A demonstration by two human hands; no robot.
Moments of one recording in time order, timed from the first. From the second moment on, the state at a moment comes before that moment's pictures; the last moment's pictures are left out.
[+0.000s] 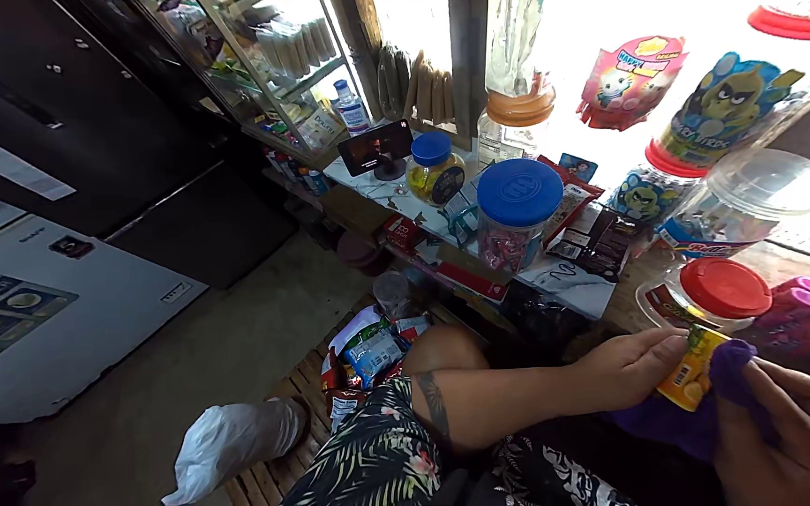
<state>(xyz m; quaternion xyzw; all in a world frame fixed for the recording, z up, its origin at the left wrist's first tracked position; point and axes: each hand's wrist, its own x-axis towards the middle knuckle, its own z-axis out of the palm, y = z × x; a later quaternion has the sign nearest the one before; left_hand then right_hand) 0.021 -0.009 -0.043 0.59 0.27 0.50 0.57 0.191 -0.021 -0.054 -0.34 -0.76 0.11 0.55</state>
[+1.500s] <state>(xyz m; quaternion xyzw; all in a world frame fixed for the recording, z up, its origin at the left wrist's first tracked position) 0.030 -0.013 -0.054 0.55 0.23 0.53 0.60 0.190 -0.016 -0.056 -0.35 -0.77 0.09 0.53</state>
